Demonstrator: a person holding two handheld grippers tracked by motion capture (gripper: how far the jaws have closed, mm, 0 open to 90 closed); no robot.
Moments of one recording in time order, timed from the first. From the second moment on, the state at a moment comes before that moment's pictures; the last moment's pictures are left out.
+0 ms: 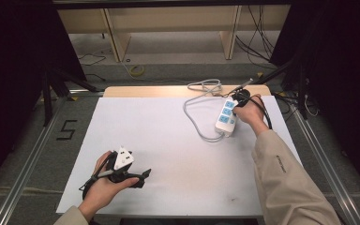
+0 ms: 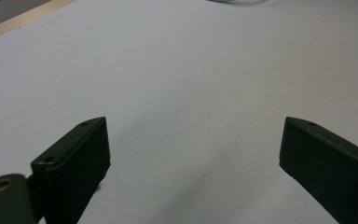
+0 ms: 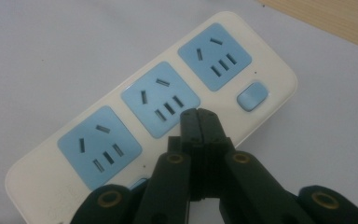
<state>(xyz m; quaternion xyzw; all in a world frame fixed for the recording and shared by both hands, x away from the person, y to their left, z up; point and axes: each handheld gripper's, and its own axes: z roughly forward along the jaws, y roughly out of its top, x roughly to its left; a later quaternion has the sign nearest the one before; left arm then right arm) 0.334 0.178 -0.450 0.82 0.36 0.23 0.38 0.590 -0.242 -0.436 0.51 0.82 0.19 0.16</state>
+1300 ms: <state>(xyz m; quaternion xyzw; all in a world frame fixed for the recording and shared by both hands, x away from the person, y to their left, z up) 0.333 0.177 -0.450 0.82 0.36 0.23 0.38 0.590 -0.243 -0.437 0.52 0.82 0.19 0.16</state>
